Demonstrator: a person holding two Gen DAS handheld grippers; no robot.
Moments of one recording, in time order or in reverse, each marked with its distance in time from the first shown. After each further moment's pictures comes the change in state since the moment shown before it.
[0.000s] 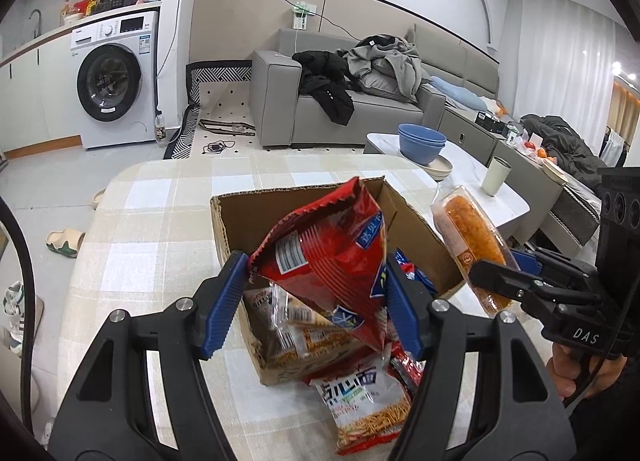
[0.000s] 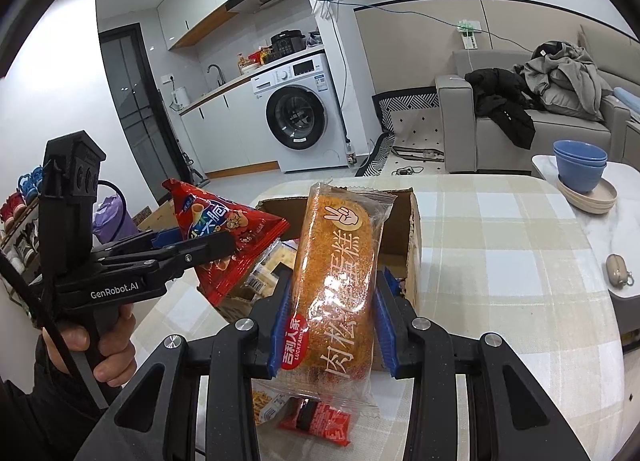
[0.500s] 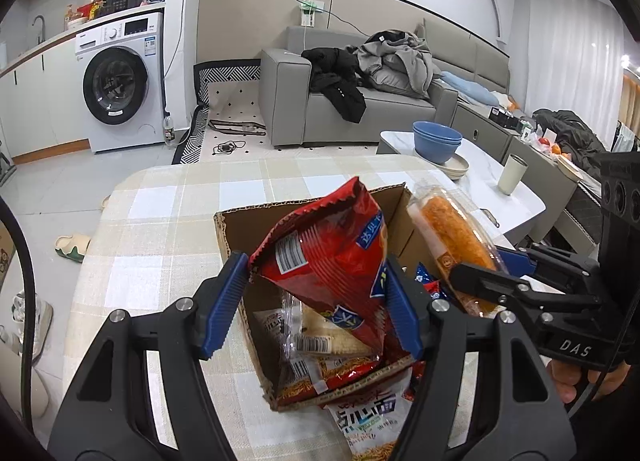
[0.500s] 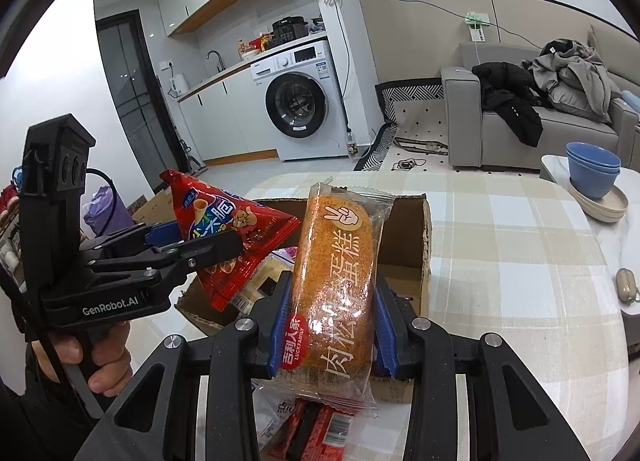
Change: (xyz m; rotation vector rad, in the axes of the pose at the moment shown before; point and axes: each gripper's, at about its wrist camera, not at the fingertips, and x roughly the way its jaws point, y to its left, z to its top) left arm 0.041 0.002 0.014 0.012 0.012 0.049; right arm 0.043 0.003 0.017 -0.027 0.052 -0.008
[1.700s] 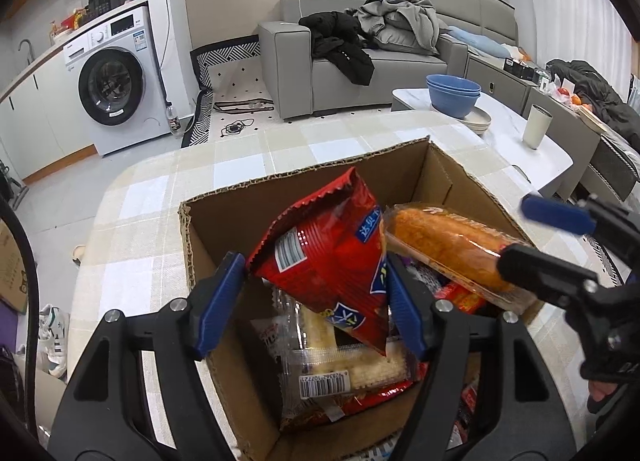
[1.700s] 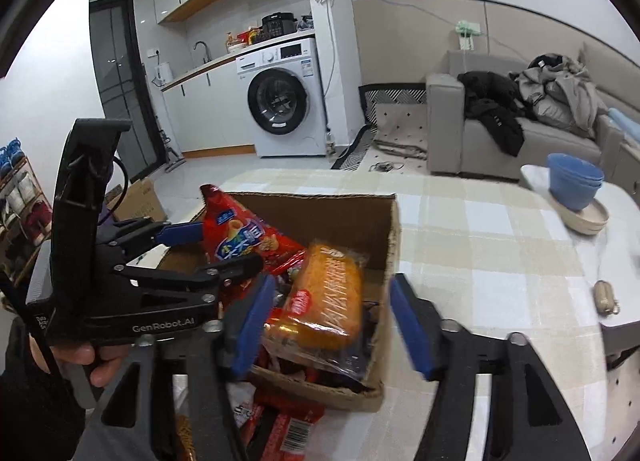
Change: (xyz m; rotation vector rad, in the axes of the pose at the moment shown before) left arm 0.100 -0.020 0.002 0.113 0.120 0.080; right arm 0.006 -0.010 -0.005 -0.049 -0.017 -0.111
